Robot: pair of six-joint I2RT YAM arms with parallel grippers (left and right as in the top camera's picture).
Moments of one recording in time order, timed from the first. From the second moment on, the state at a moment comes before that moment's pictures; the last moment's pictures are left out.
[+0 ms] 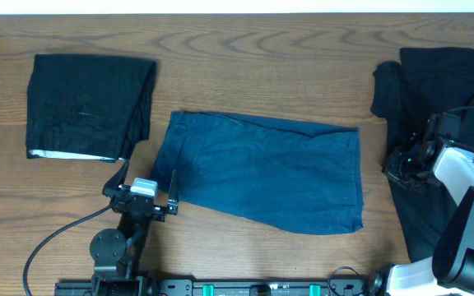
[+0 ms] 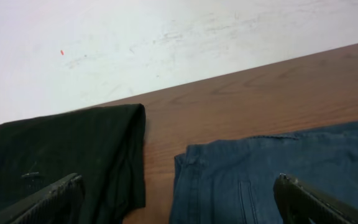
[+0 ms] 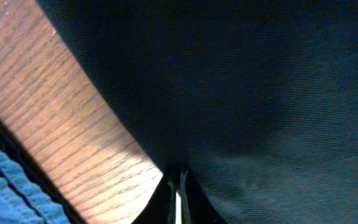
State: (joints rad) left arm -0.02 0.01 0.02 -0.10 0.18 0.17; right arm -0.33 1.67 0.84 -0.59 -0.12 0.31
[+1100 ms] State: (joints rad) left arm -0.02 0.01 0.02 -0.10 0.18 0.17; right arm -0.14 1.68 1.32 -1.03 -0.32 0.21
